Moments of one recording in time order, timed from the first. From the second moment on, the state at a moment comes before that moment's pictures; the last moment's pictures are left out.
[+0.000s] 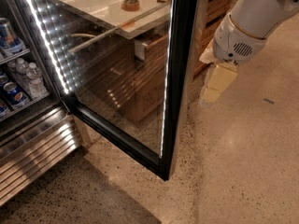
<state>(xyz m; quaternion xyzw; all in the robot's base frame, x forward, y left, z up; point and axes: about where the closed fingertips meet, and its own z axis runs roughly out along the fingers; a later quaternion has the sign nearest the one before) 0.510 -0.141 0.920 -0.63 0.76 0.07 0.16</state>
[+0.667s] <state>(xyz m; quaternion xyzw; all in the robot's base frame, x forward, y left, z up) 0.510 -0.141 0.920 -0.63 0.76 0.07 0.16</state>
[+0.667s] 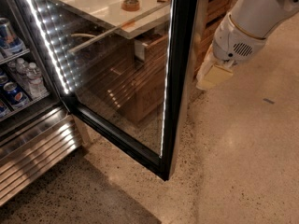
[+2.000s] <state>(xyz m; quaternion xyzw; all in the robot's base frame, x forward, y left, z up) 0.531 -0.142 0.920 -0.62 0.77 0.08 0.15</state>
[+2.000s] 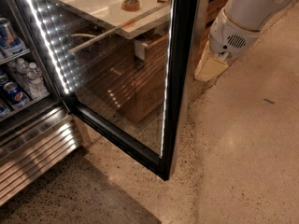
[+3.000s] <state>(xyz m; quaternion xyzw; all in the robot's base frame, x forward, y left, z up) 0.583 -0.139 0.931 -0.60 0.79 0.07 0.14</state>
